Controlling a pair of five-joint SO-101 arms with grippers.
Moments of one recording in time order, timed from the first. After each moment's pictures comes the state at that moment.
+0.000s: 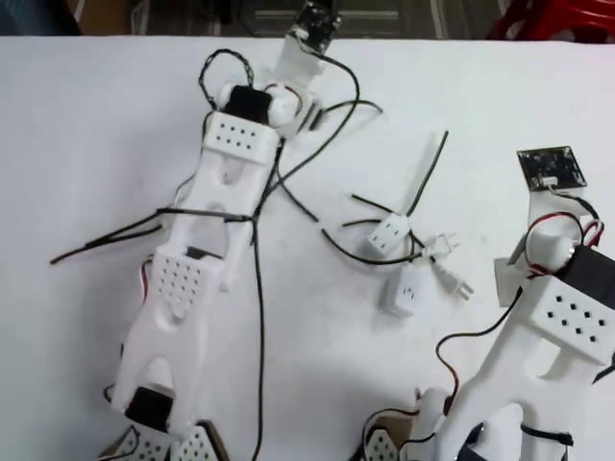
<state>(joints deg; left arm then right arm) 13.2 54.8 -70.0 72.9 -13.3 30.5 -36.8 25.5 88.7 36.8</state>
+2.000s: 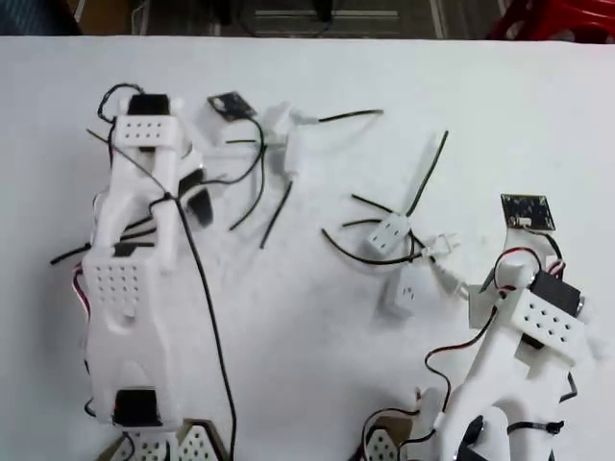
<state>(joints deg) -6.7 47.2 -40.2 92.8 -50.6 30.8 -36.8 52.6 68.3 29.4</state>
